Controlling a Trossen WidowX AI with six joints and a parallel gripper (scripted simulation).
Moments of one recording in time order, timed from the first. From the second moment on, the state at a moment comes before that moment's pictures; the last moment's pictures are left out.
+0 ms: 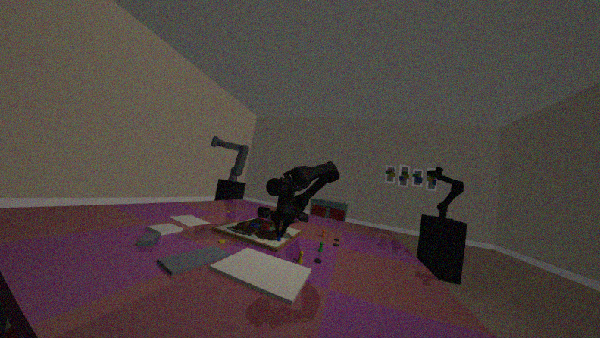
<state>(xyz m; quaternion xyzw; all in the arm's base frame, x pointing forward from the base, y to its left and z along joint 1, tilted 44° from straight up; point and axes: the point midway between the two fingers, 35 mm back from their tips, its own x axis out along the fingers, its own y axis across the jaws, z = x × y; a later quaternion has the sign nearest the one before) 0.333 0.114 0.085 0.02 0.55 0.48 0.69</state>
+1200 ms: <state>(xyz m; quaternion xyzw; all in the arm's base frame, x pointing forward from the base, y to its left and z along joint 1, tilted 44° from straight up) 0.219 -0.066 0.099 0.18 0.65 0.32 0.66</state>
